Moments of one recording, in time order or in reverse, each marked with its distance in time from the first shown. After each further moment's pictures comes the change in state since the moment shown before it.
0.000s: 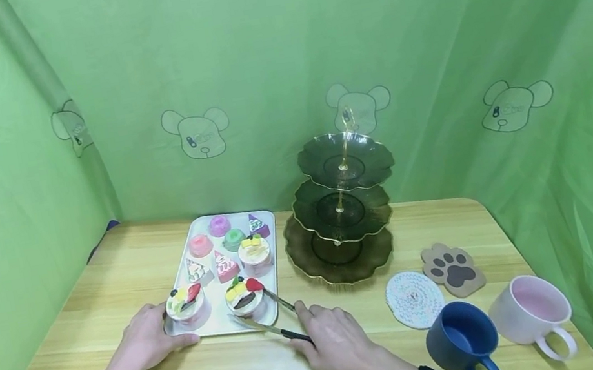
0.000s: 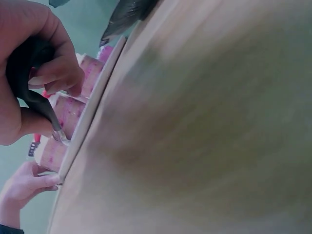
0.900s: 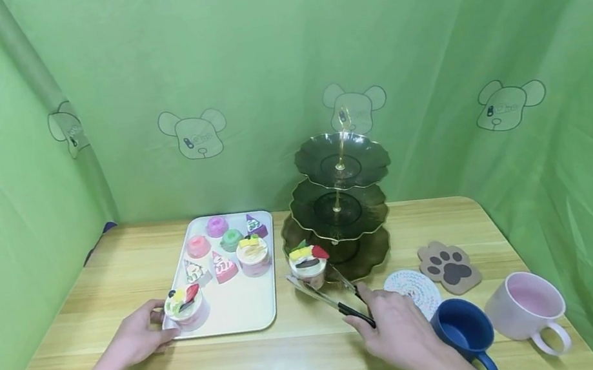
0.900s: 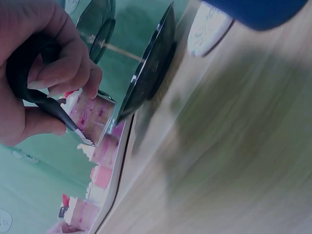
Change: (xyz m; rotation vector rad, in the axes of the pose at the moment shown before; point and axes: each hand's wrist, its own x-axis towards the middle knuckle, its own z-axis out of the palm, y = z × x) left_hand 0.007 -0.014 -0.008 -0.340 -0.093 -0.050; right_hand -0.039 0.040 -0.072 0.067 -0.001 0.329
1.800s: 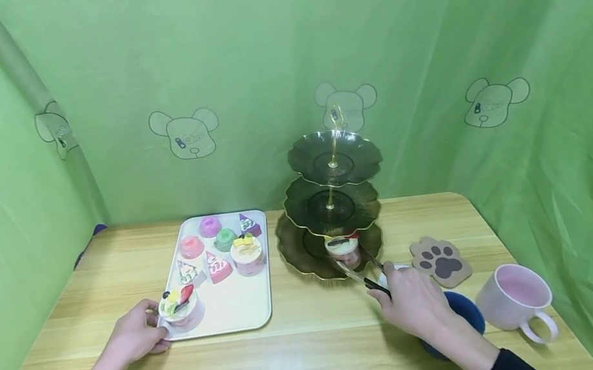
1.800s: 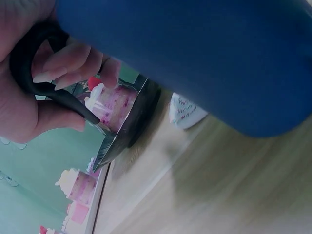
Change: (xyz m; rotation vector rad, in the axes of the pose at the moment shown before) left_hand 0.007 0.001 0.005 -0.065 0.019 -0.068; right_hand 0.008 0.040 -0.018 -0.190 0.045 0.029
